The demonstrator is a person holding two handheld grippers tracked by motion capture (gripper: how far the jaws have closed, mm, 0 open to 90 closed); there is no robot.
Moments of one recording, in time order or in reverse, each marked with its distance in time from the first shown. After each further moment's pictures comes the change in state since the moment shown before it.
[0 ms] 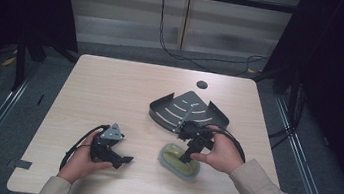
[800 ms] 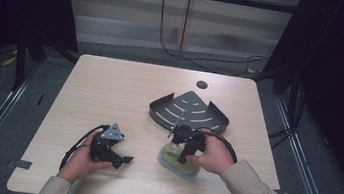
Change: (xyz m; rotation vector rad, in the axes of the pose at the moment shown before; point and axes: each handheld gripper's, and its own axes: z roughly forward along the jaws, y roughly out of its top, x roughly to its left) left arm 0.000 0.000 0.000 0.002 -0.004 0.002; right arm 0.005 0.009 0.021 0.073 0.010 -0.019
